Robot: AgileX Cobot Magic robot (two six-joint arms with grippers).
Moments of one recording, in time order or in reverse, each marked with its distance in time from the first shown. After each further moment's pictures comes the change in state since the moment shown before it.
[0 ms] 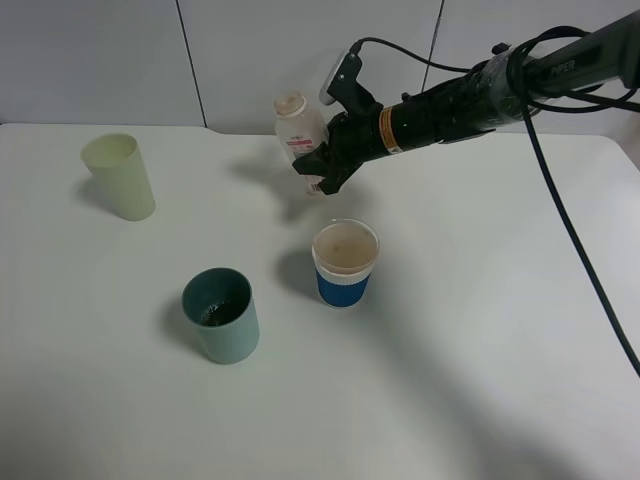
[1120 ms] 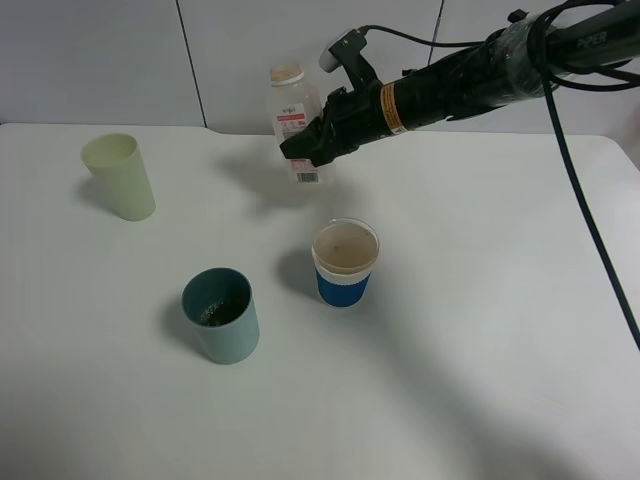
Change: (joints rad) left arm 0.000 0.000 0.000 0.000 0.000 0.000; right arm 0.006 -0.080 0.000 -0.124 -0.067 0.415
